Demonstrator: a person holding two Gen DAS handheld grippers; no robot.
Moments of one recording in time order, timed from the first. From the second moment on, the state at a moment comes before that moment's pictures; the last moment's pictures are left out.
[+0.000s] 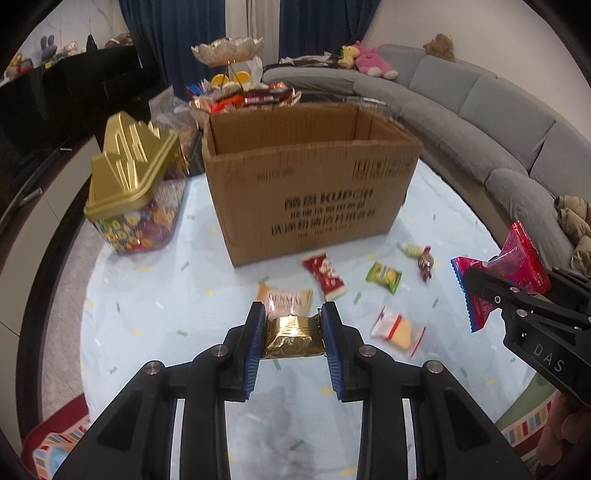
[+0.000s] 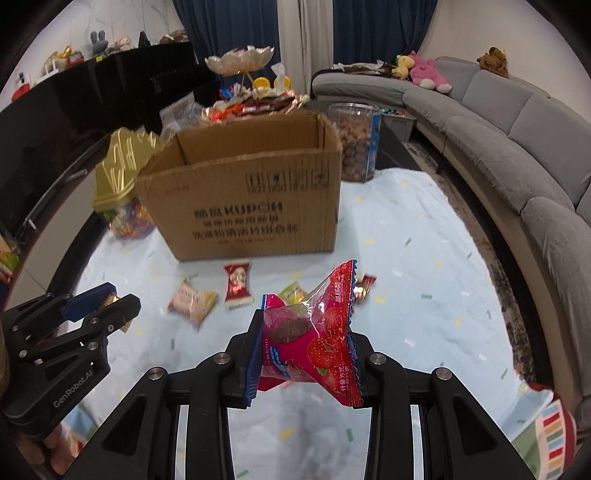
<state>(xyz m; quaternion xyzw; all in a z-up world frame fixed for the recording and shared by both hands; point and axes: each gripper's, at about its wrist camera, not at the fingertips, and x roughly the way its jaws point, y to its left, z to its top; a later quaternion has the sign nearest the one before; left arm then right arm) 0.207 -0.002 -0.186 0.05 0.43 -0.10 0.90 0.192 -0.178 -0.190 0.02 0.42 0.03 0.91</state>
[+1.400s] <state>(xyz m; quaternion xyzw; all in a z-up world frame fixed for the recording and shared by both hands) 0.321 -0.005 -0.097 0.02 0.36 -0.06 0.93 0.298 -0.165 -0.091 -0.02 0.33 0.05 0.94</state>
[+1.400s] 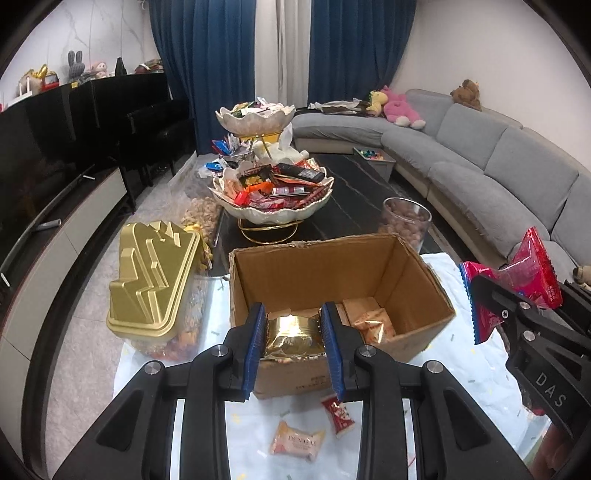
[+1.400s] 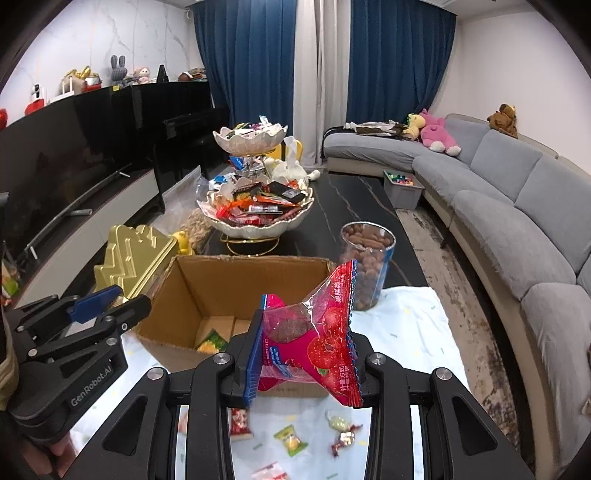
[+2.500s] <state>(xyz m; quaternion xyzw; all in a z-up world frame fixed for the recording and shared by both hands) 0.400 -0.005 -0.135 0.03 0.40 -0.05 0.91 0.407 -0.152 -0.125 -0.04 0.40 0.10 0.91</state>
